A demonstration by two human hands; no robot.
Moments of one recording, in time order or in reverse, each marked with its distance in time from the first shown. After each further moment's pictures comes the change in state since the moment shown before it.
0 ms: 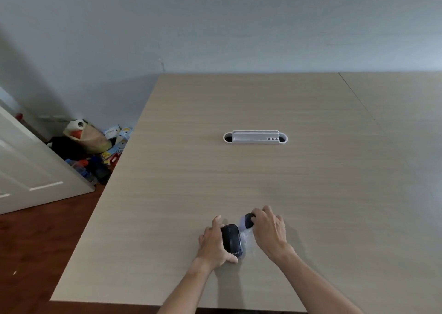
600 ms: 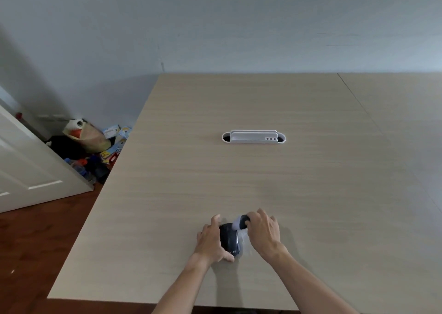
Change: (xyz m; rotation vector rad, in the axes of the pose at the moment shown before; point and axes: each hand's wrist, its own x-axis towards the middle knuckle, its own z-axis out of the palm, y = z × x) left_hand 0.003 0.003 0.000 0.080 -0.011 -0.014; right_hand -0.003 0.000 0.009 -0.009 -0.033 -0.007
